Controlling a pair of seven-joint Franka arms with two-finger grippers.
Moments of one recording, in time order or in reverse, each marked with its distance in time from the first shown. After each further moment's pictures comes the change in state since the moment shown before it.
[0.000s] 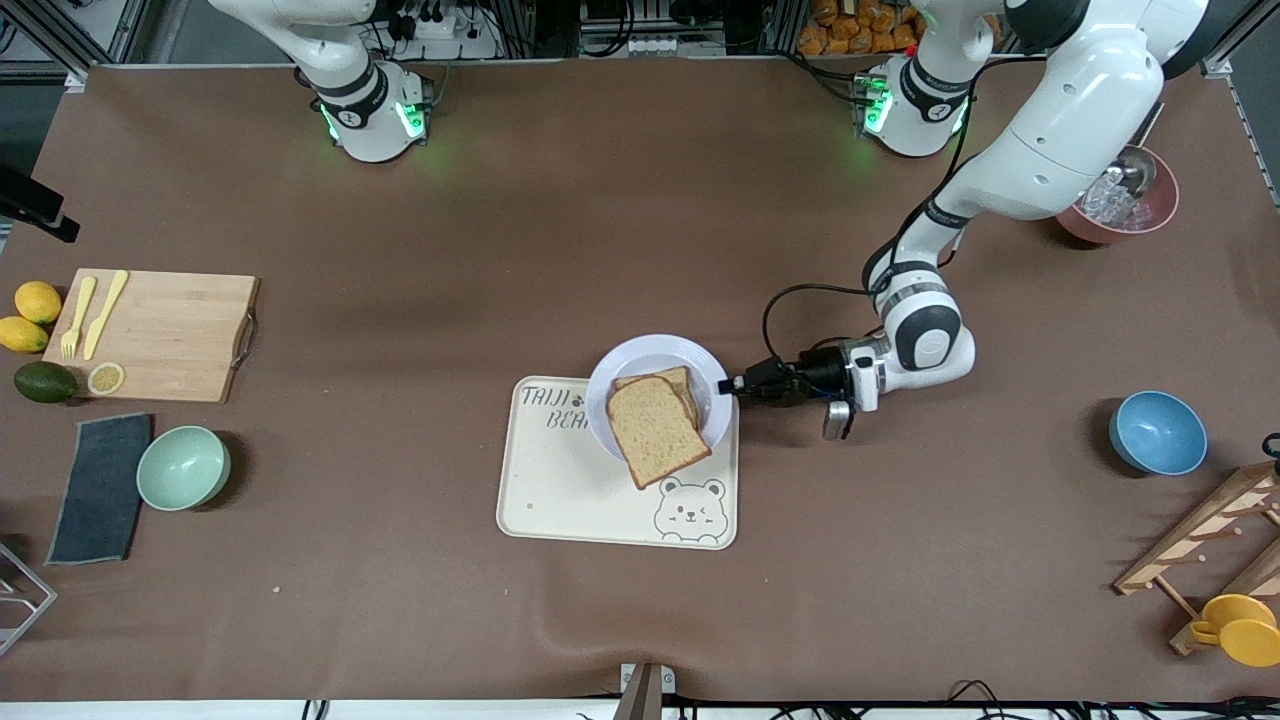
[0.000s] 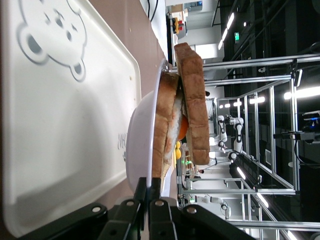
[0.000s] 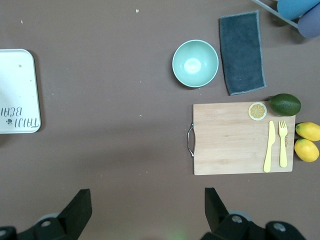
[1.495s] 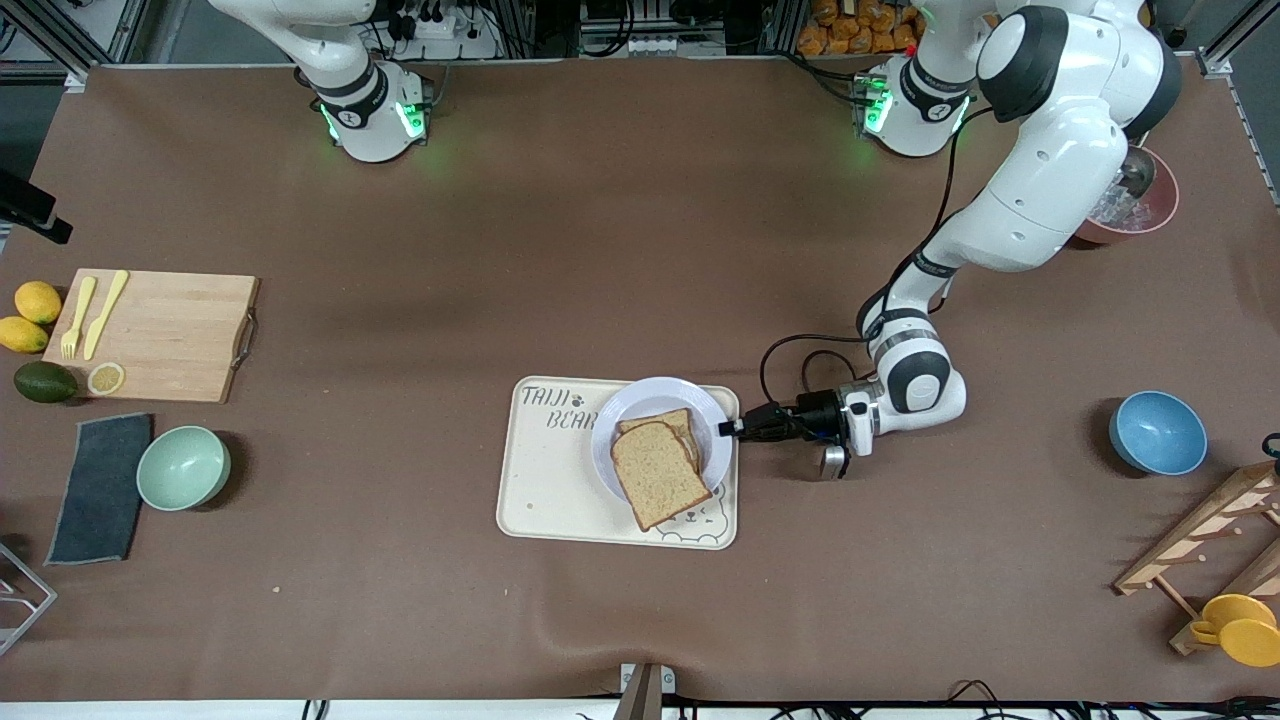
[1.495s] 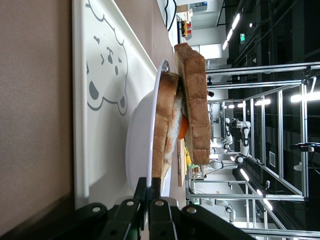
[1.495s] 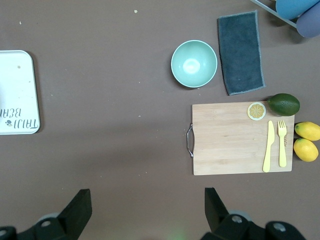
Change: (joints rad) left arm -0.058 0.196 0.057 0.240 0.067 0.003 -0.064; right arm 0.000 0.009 -0.003 0.006 0.000 -0.005 0.000
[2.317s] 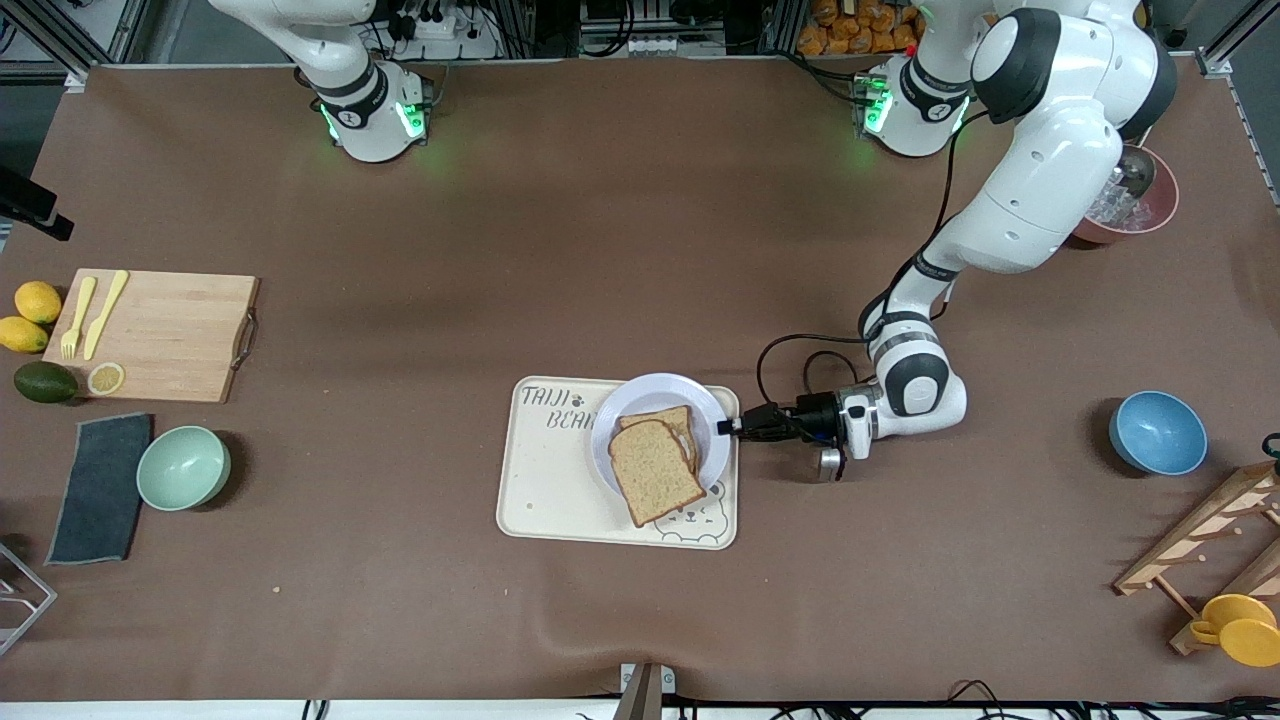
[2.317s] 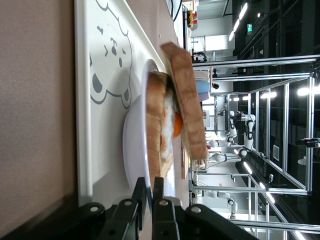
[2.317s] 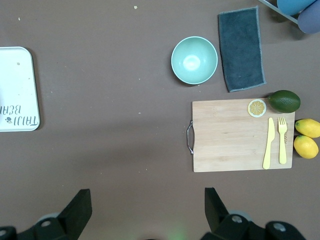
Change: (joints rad) left arm -0.017 0.003 0.015 0.018 0.046 -0.007 -0.049; right arm 0.000 0.000 0.000 0.004 0.000 -0.017 0.000
